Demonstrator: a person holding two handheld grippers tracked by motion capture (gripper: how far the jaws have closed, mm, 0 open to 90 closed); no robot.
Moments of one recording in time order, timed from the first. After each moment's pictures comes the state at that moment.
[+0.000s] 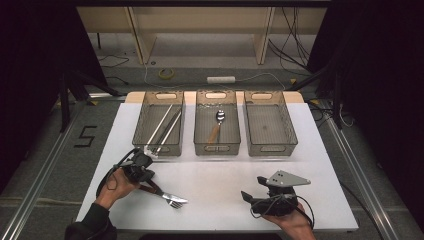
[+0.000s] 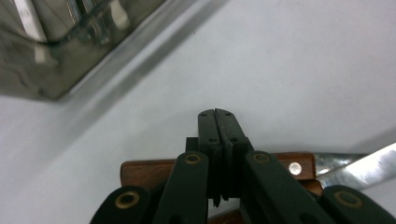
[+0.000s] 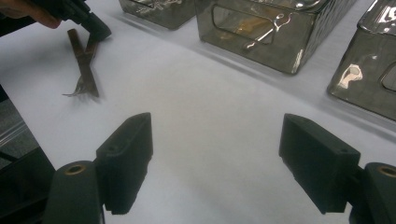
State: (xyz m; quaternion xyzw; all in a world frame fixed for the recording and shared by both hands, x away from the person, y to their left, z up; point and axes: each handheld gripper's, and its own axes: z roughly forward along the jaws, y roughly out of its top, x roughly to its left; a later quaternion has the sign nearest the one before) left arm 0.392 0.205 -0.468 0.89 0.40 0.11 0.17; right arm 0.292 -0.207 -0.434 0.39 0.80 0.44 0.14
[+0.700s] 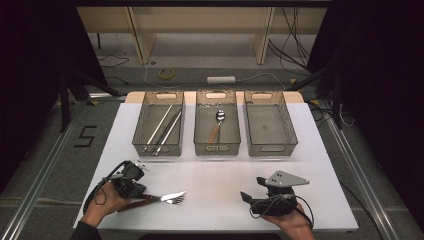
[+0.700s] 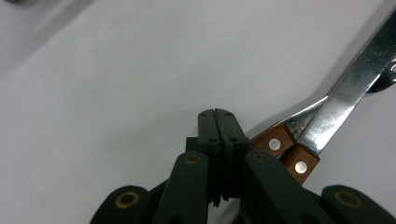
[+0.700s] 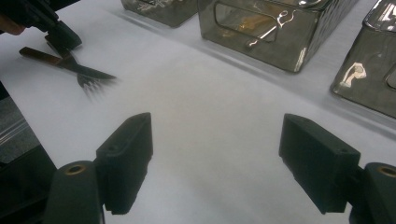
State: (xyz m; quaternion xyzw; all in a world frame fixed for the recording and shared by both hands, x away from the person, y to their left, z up) left arm 0.356 0.218 -0.465 0.89 0.42 0.08 0.15; right arm 0.292 -0.205 -0.435 0.39 0.80 0.43 0.14
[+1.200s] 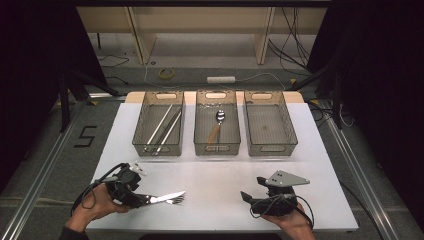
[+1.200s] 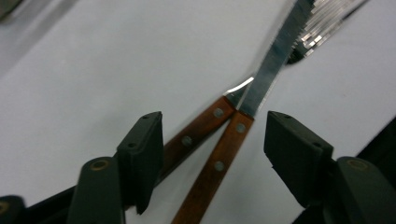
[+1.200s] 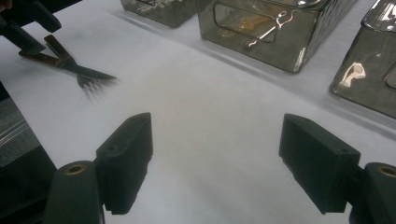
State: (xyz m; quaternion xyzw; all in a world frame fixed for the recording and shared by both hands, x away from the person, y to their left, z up) left arm 0.334 0.217 -0.439 0.91 0.37 0.06 0.16; right arm 0.292 -0.206 -0.435 0.39 0.80 0.43 0.14
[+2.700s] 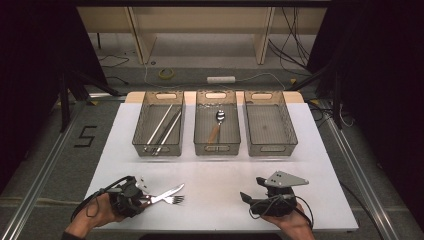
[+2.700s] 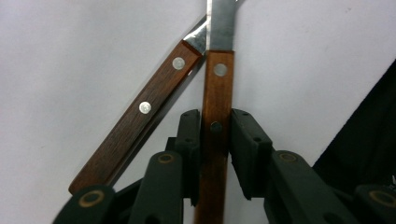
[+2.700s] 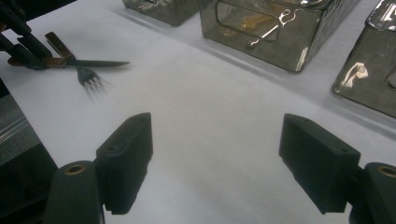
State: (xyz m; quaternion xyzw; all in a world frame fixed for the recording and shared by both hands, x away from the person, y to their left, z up) left arm 0.318 0.215 -0.464 0.95 0.29 0.04 0.11; right arm 0.292 -0.204 -0.435 0.38 0.80 0.43 0.14
